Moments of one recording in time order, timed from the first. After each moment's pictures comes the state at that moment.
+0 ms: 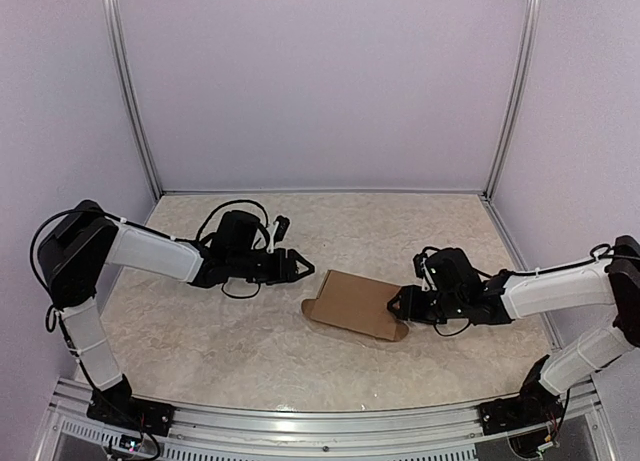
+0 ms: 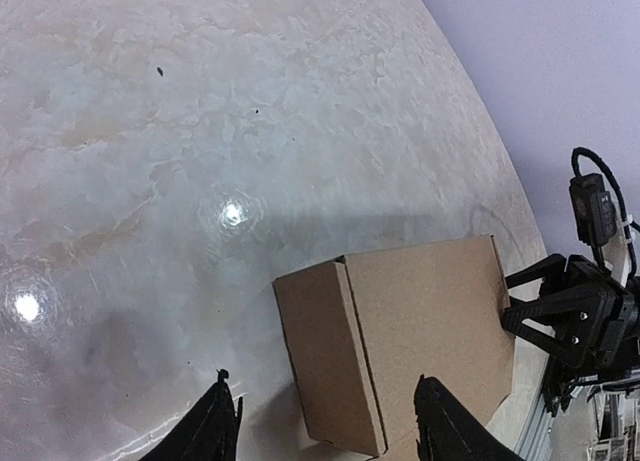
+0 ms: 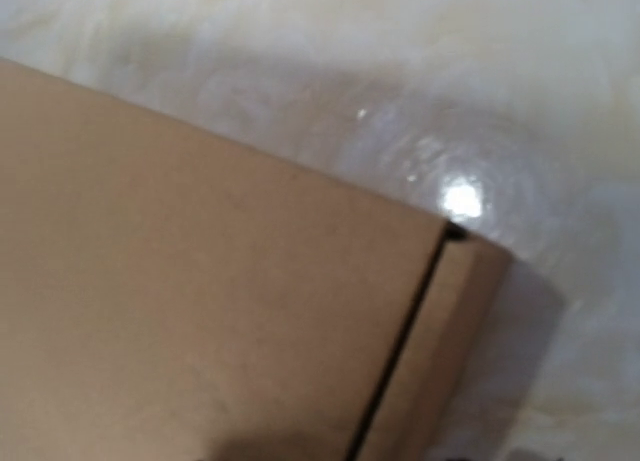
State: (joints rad) left arm -0.68 1.82 0.94 0.30 0.36 -0.57; right arm 0.76 1.40 0.57 0.05 0.02 0.78
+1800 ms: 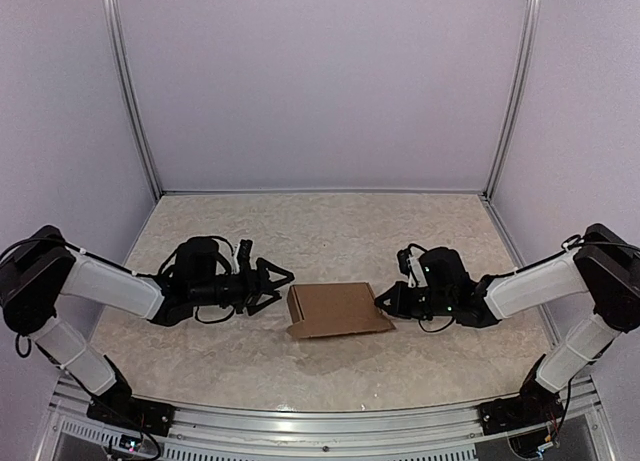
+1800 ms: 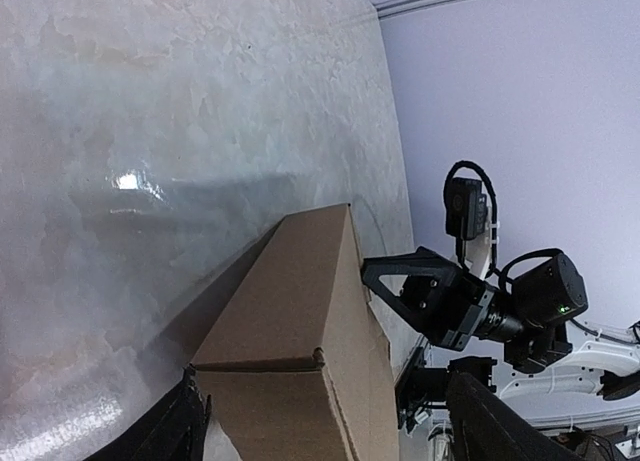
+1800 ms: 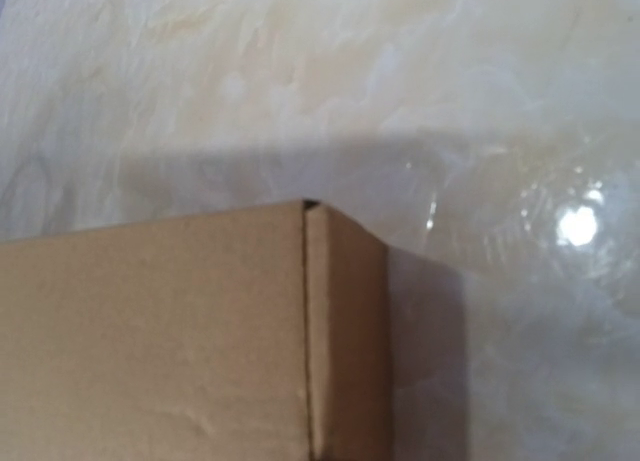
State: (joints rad) left arm -0.68 1.53 0.54 0.62 0.41 -1.08; right arm 0.74 1.55 0.55 0.38 -0.16 0.78
